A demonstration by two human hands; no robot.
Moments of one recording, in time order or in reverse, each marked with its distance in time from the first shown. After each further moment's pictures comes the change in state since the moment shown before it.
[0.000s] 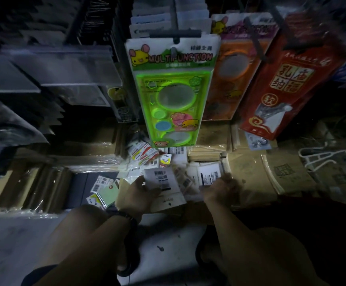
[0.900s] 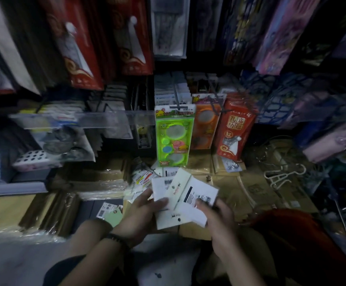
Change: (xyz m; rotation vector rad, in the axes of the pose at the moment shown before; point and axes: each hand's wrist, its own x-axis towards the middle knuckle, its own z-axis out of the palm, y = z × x) left_hand -0.169 0.077 -0.037 -0.414 -0.434 0.104; right_hand -0.205 0.030 -0.170 1.260 -0.289 -0.220
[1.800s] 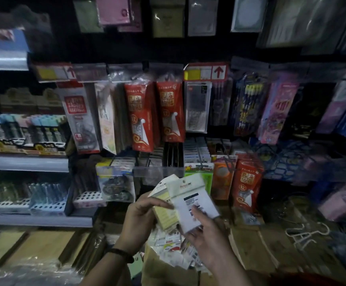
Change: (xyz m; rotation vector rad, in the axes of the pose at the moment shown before) left_hand -0.105 0.124 0.001 0.376 0.232 0.781; right_hand -0.085 -0.118 0.095 0.395 -0.253 0.158
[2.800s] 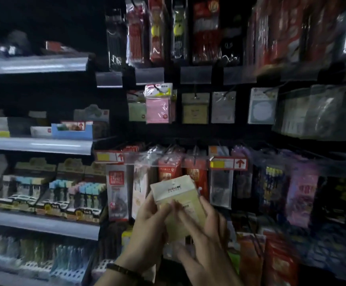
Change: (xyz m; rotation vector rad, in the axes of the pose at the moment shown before) left_hand 0.055 0.216 -0.015 -0.526 -0.058 -0.037; right_hand -0.086 -0.116 0.145 -1.428 -0.370 -0.991
